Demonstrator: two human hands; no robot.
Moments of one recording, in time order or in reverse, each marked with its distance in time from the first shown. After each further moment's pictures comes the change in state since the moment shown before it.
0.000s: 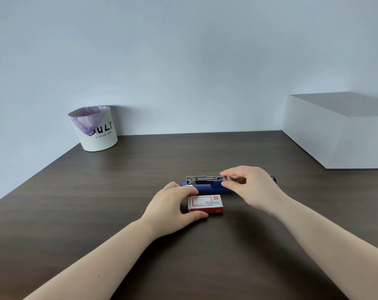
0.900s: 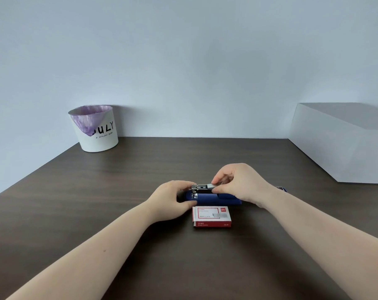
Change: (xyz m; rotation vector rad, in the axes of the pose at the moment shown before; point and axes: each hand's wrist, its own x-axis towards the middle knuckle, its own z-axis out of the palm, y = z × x) left_hand 0.040 -0.032 -0.006 -0.227 -0.115 -0.058; right_hand 0.053 -0.011 0.017 -0.032 -0.168 -0.025
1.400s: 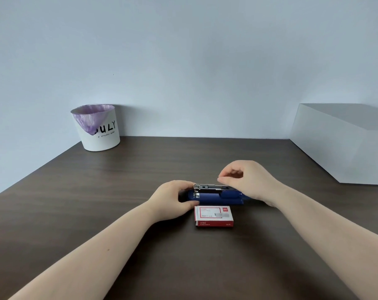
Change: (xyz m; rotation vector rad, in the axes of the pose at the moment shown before) left_hand 0.001 -0.006 0.003 0.001 0.043 0.023; right_hand -0.003 0.004 -0.010 -0.026 0.097 -0.041
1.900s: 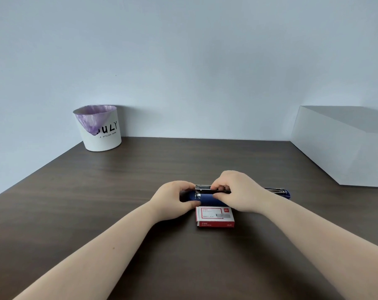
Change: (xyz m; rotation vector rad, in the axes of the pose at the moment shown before) left_hand 0.001 -0.005 0.002 -0.003 0.008 -0.047; right_hand -0.006 -0.011 0.019 -0.354 -0.172 -0.219
